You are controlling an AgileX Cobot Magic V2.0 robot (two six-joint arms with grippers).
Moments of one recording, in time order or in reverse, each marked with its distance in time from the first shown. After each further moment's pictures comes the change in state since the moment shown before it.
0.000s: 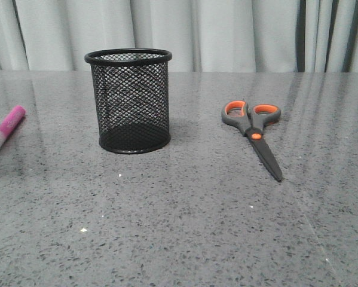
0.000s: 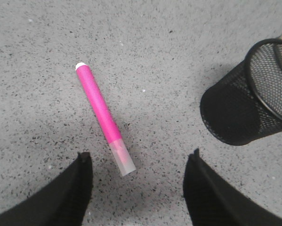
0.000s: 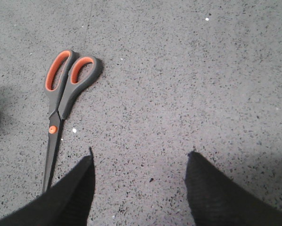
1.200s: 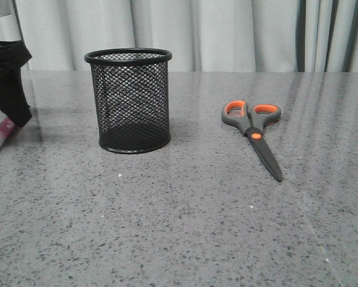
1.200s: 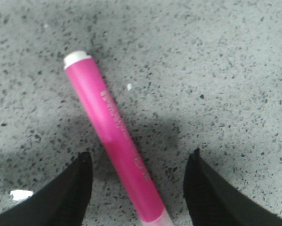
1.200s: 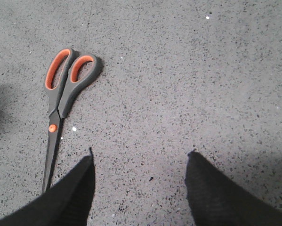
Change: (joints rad) left arm -0.033 0.514 -0.185 0.076 0.008 0.020; right arm 0.000 0.000 -0.002 0.000 0.006 -0.002
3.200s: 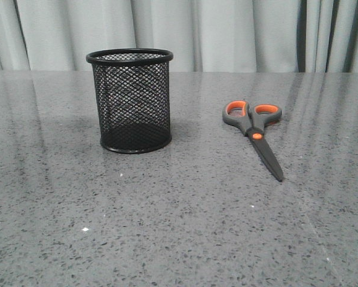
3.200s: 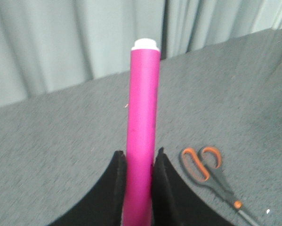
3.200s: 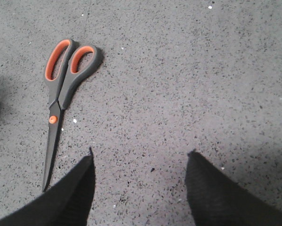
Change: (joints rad) left arm -0.299 -0.407 0.002 -0.286 -0.427 0.333; right arm 0.000 0.000 0.000 0.000 0.027 -0.002
